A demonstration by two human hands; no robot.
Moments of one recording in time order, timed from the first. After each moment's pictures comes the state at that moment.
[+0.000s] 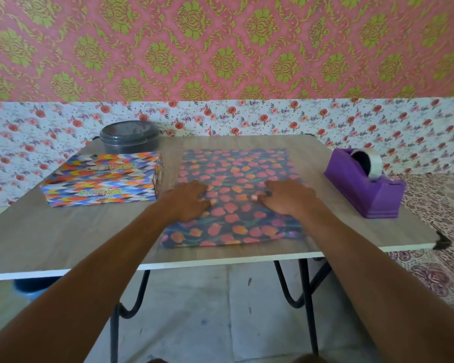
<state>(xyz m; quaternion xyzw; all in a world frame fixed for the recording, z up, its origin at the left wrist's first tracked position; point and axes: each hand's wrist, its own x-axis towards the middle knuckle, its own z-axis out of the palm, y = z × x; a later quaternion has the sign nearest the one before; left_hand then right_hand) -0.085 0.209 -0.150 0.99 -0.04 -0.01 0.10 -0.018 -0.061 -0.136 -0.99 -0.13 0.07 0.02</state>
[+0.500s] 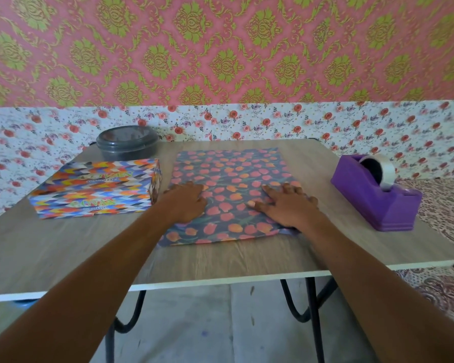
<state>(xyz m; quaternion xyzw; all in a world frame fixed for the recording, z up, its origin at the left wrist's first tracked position) -0.049 0.221 -0.152 1.00 0.02 -0.03 0.07 -0.009 -0.059 -0.147 -0.99 -0.11 0.08 0.04</state>
